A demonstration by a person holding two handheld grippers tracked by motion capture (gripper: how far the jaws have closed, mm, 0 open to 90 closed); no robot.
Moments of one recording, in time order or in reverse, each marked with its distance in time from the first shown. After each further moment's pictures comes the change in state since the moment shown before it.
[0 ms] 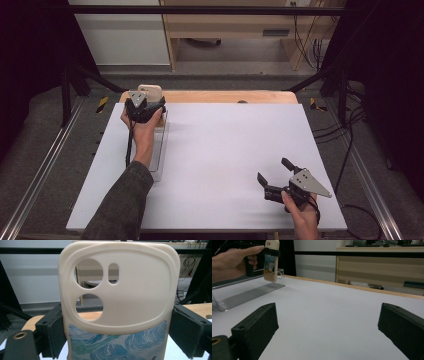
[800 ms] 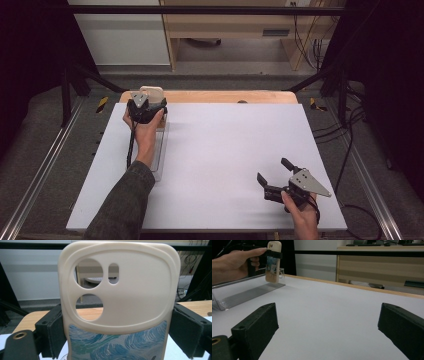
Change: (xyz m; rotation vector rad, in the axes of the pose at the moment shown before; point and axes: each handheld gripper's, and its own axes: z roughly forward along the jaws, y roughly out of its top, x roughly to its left) left arm -0.001 -0.007 0.007 0.024 0.003 -0.015; right arm 0.000 -0.001 0.001 0.007 0.005 0.002
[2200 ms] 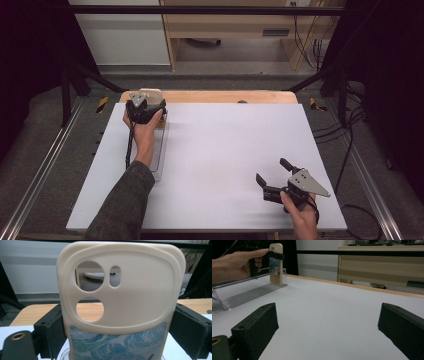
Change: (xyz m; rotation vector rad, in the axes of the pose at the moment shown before) left arm 0.007 -0.003 0.003 0.020 -0.016 -0.033; right arm 0.002 0.000 0.001 -0.001 0.012 -0.001
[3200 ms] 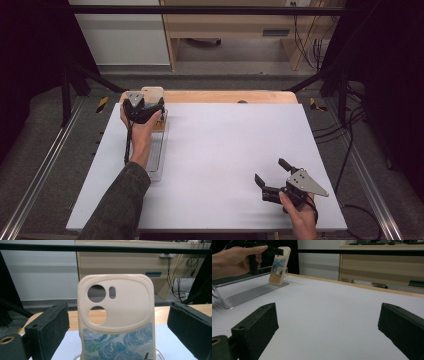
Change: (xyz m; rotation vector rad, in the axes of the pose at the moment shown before) left arm 0.003 0.007 -0.007 -0.040 0.019 0.025; right arm 0.002 -0.001 0.002 0.007 0.009 -0.003
